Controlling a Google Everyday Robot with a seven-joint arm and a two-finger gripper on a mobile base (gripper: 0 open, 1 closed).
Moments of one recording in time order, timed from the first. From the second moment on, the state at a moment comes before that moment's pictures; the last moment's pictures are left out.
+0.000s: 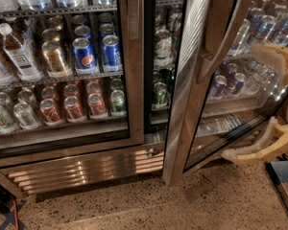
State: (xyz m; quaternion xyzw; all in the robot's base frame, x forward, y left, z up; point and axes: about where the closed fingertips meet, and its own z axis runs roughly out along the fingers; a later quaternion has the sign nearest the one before) arm 0.374 -0.144 0.996 -0.53 0.61 0.15 0.57
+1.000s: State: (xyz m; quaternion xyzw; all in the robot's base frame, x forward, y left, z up) arm 0.328 -0.116 0.984 -0.60 0.56 0.25 0.52
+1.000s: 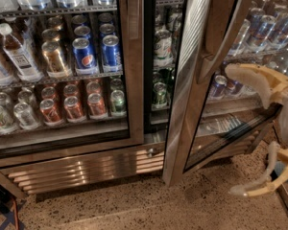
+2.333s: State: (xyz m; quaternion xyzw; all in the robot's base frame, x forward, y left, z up) arm 0.367 -0.035 0.989 -0.58 0.56 0.19 0.56
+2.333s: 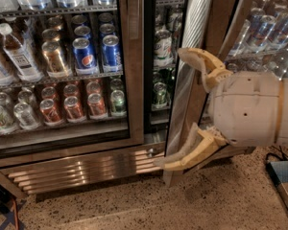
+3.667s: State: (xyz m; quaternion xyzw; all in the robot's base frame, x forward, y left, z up) arm 0.430 0.006 0.992 -0.54 0.58 0.13 0.59
